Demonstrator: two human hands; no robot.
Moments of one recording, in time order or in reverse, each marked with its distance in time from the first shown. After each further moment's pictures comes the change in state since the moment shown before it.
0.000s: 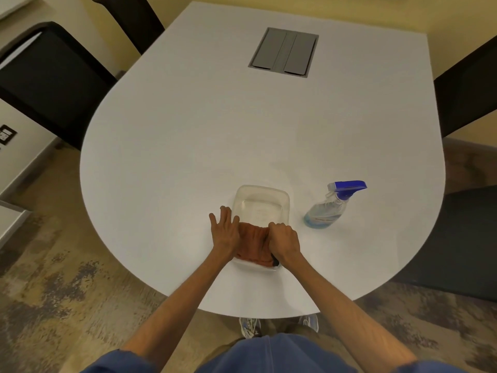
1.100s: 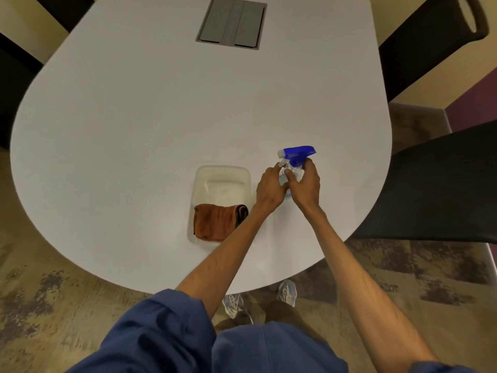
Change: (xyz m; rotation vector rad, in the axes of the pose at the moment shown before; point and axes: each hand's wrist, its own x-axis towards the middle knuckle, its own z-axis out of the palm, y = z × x) left_hand 0.025 0.197 -0.059 -1.076 0.080 0.239; right_hand -0.018 0.097 -0.091 0.873 0.583 0.326
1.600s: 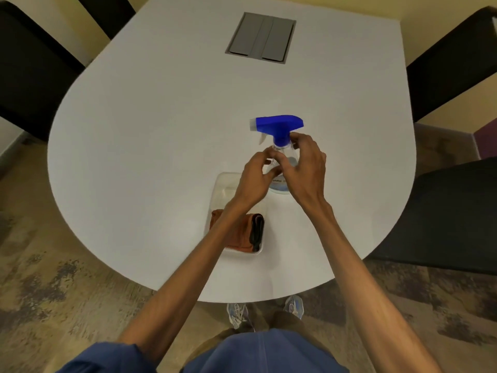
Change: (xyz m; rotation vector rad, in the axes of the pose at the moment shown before) left_hand -0.020 0.024 -0.114 -0.156 0.168 0.136; right_hand -0.015 -0.106 0.013 -0.121 0.023 -0.507
